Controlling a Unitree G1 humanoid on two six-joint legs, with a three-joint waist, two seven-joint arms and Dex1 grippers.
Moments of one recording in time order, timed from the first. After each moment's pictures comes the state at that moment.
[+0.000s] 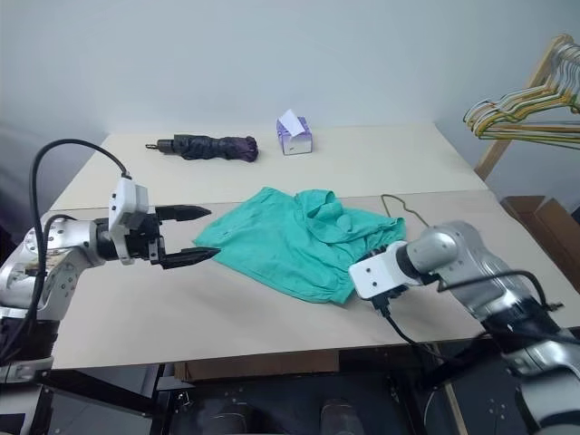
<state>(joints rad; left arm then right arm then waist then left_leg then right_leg) -0.42 0.78 0.06 -0.03 -0.49 0.37 -1.19 -0.46 -0.98 0.33 -0.19 -0.23 0.01 1.24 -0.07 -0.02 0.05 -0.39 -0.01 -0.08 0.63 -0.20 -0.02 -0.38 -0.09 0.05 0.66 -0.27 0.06</state>
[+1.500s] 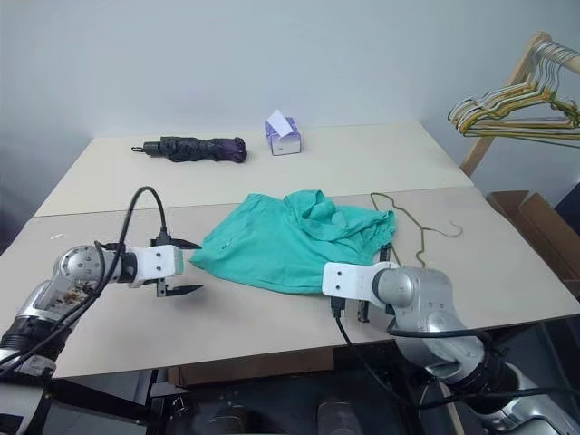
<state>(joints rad) -0.46 0.81 -0.20 0.47 0.15 -0.41 -1.03 -0.36 -0.78 0.50 -0.56 -0.60 0.81 1.04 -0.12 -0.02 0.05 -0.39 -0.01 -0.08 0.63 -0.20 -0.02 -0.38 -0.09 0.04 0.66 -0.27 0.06</state>
